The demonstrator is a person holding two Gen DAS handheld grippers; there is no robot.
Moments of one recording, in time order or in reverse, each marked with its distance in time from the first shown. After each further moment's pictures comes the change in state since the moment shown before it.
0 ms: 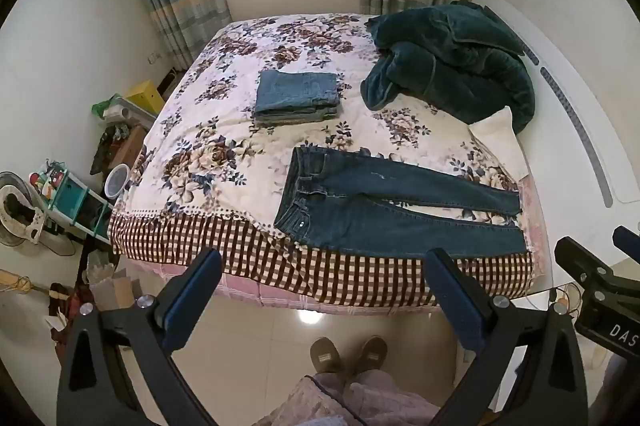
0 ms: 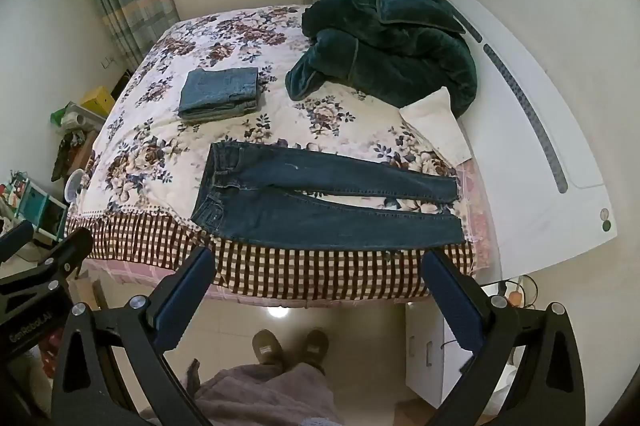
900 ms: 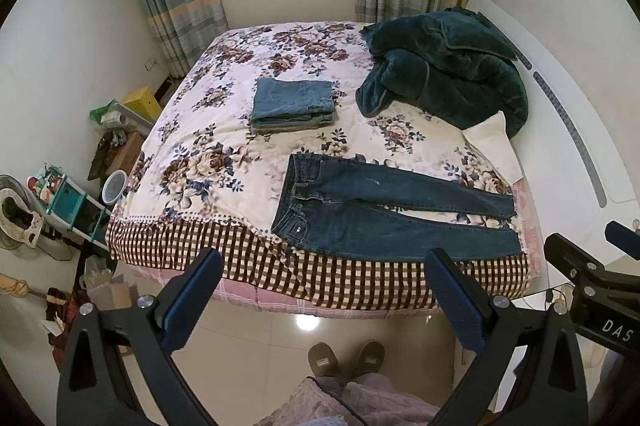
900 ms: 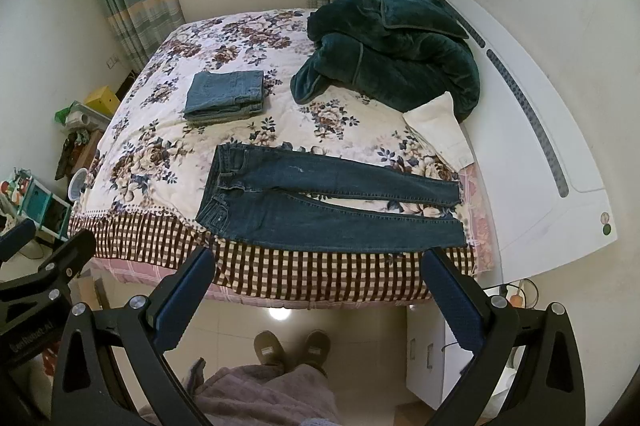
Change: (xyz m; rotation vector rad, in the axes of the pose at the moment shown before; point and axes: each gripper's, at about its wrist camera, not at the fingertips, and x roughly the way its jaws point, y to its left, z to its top) left arm -0.015 -0.007 0.005 0.006 -0.032 -0.025; right arm -0.011 0.003 0.004 -0.002 -0.013 -0.001
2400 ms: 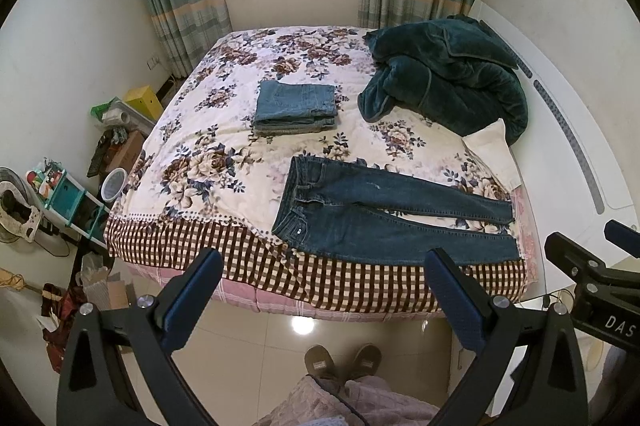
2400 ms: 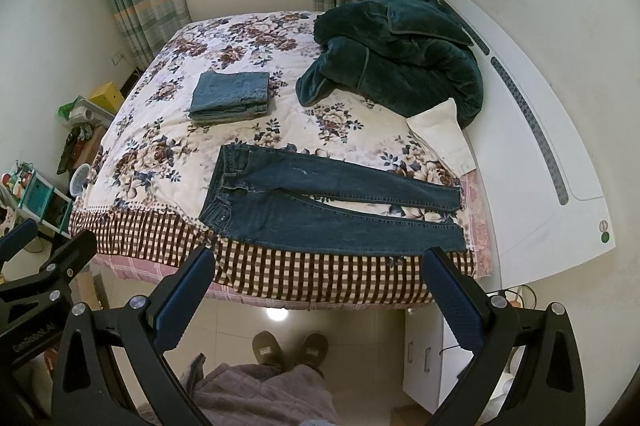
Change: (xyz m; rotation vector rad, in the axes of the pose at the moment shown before) left arm -0.005 0.003 0.000 -0.013 -0.013 -0.005; right arm -0.009 0.003 -0.004 -0.023 -0.009 0.002
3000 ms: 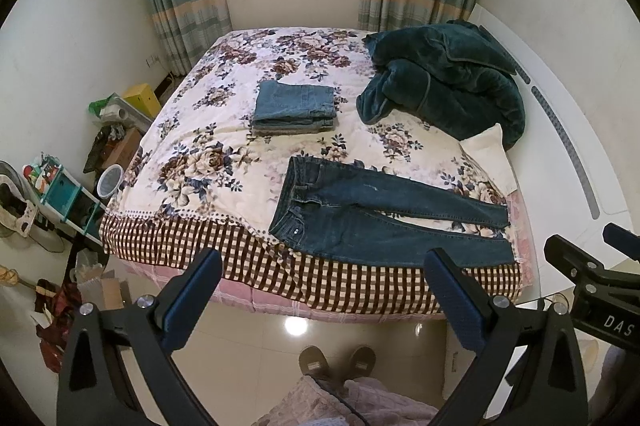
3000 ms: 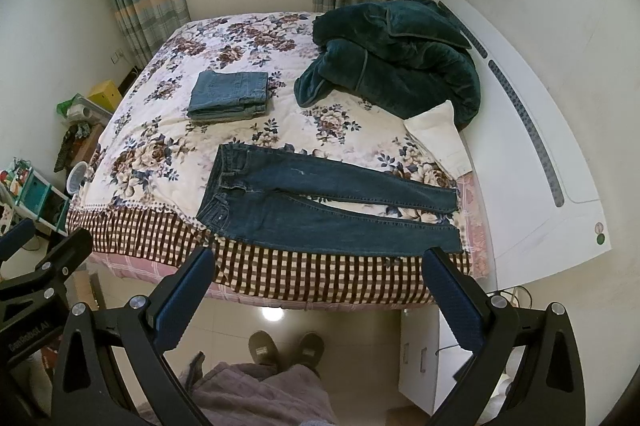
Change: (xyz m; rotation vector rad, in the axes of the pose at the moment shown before) left arm -0.001 0.005 0.007 -0.026 -0.003 -0.022; right arm -0.003 0.001 0.002 -0.010 0.000 -0.006
